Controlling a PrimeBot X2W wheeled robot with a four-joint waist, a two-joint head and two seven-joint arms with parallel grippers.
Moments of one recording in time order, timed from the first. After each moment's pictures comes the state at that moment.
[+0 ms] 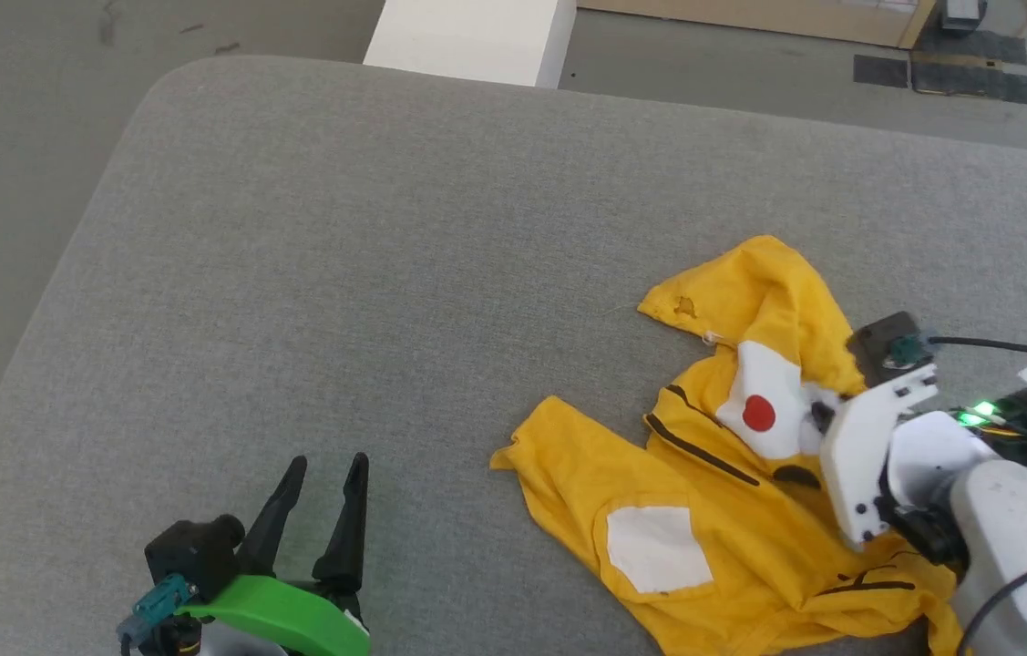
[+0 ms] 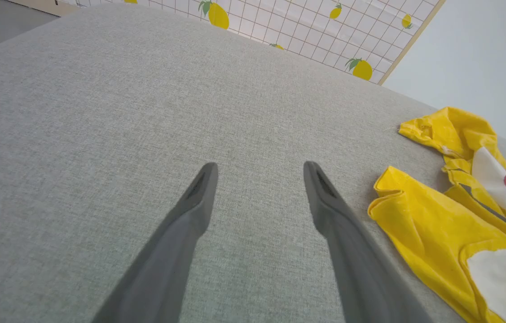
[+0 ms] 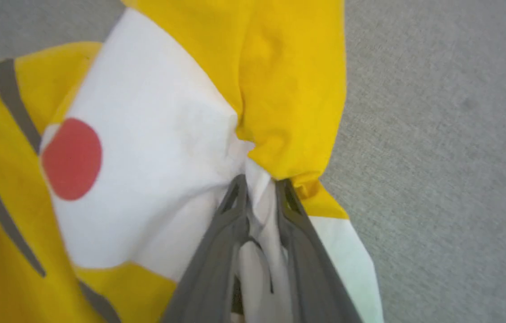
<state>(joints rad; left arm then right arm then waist) 0.02 0.23 -0.27 0.09 -0.56 -0.04 -0.21 -0.34 -0.31 0.23 0.30 0.19 0.13 0.60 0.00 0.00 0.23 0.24</state>
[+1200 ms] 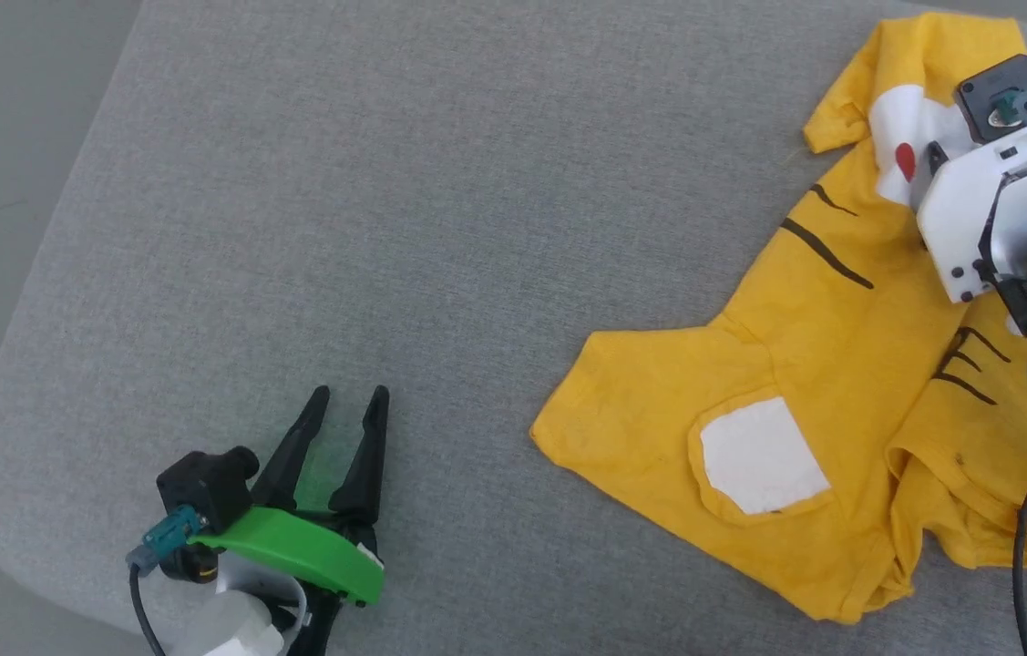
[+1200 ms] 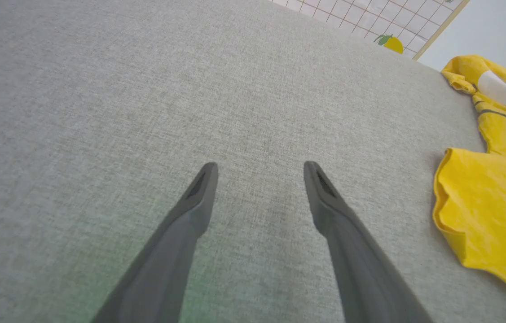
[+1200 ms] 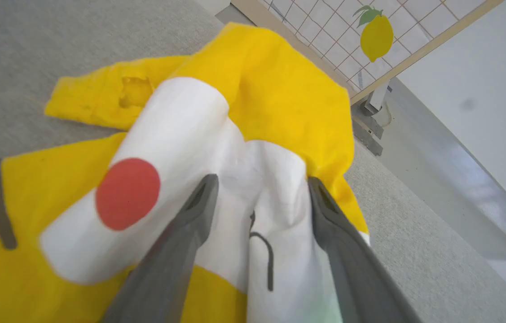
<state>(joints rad) -0.14 0.21 -0.30 0.19 -0.59 -0.11 -0.25 -0.79 -0.33 0.13 0.56 -0.18 0.13 0.41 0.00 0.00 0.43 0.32</state>
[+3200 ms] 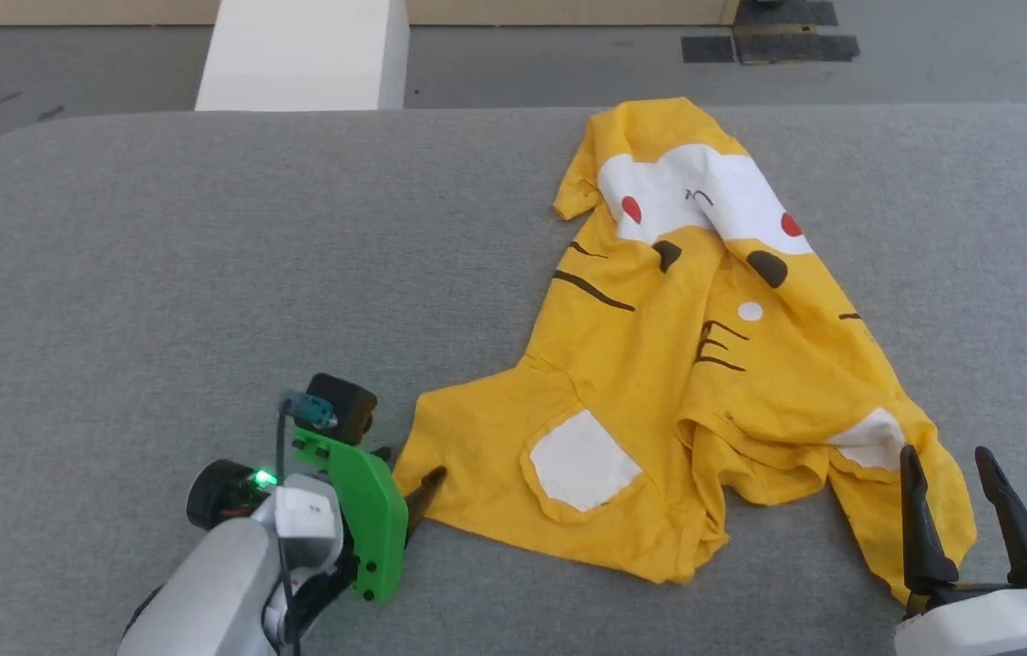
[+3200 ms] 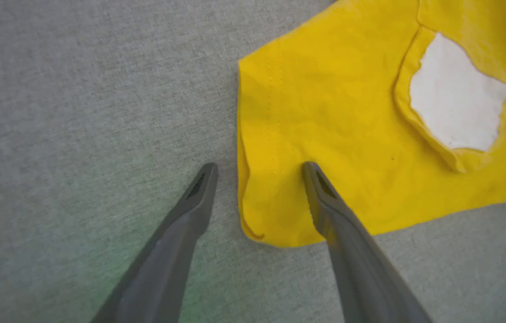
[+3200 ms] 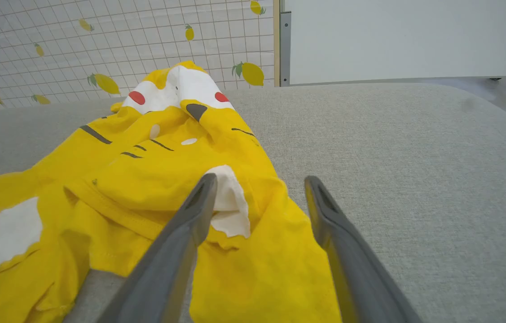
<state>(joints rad) -0.33 0.34 -0.53 0.25 -0.57 -0.09 0.47 0.13 -0.05 -0.16 0.01 0.11 0.13 -0.19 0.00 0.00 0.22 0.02</state>
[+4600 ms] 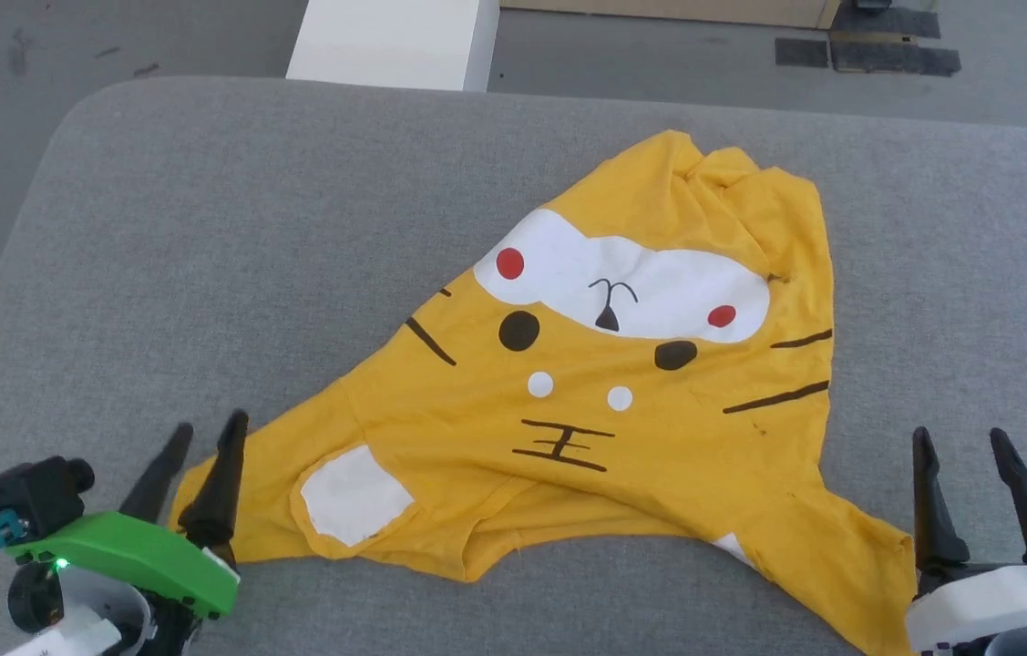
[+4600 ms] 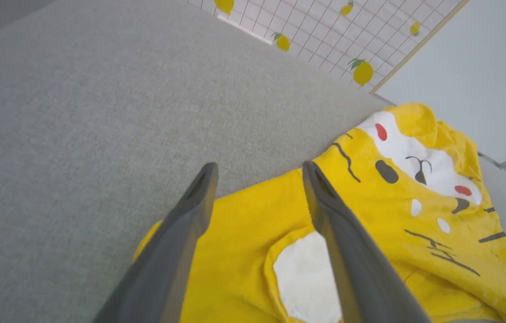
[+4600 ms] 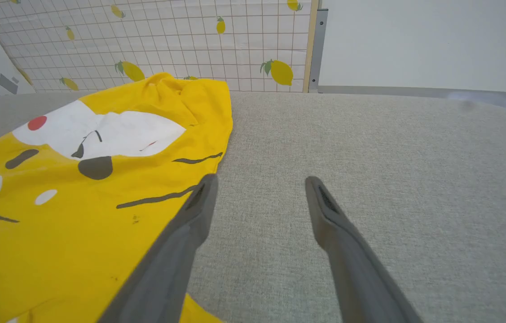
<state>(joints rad) 0.00 0.40 -0.14 -0.01 -0.85 -0.02 0.03 0.10 -0.05 -0.18 -0.02 0.08 0.13 -0.13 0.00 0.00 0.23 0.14</state>
